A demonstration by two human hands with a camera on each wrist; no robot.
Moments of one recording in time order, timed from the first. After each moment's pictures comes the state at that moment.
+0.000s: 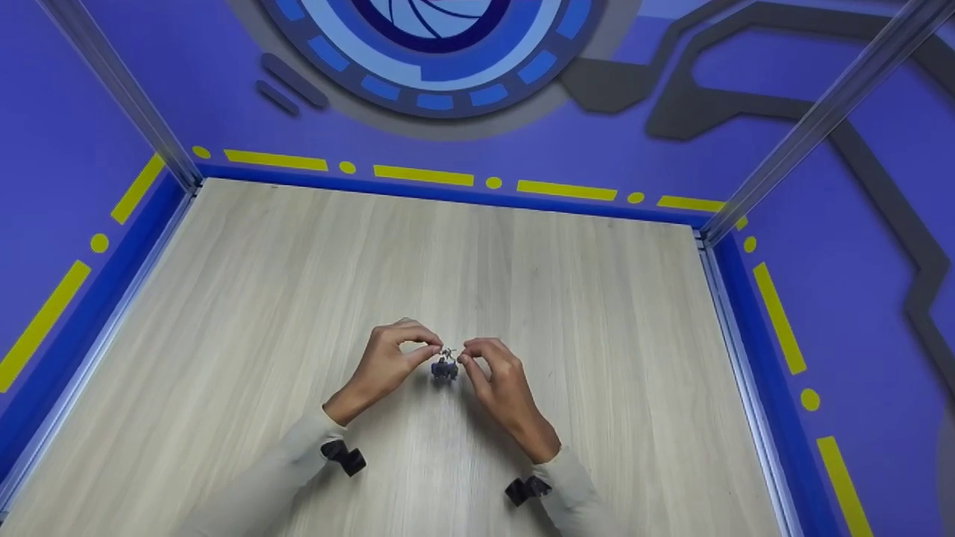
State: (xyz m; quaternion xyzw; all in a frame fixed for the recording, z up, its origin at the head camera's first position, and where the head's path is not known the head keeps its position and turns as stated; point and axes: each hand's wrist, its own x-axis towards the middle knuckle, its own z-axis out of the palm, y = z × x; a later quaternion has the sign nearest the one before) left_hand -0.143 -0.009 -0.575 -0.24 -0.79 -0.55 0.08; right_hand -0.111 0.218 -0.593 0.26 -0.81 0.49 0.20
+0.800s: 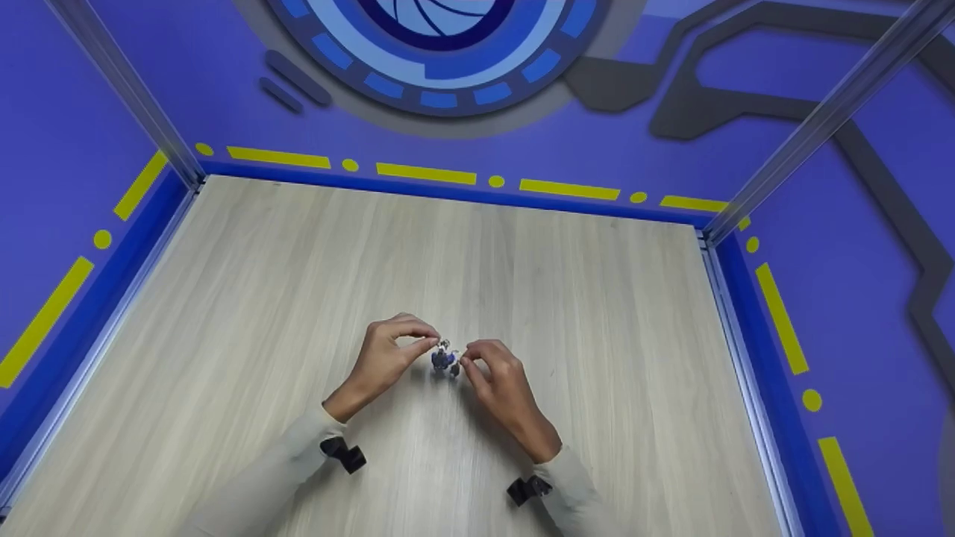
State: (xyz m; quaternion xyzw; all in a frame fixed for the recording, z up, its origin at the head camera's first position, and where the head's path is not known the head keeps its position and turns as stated) left_hand -0.143 -0.013 -0.571 -0.22 -0.78 -0.58 0.10; right_hand -0.111 0.218 -0.601 0.26 -0.84 0.45 0.18
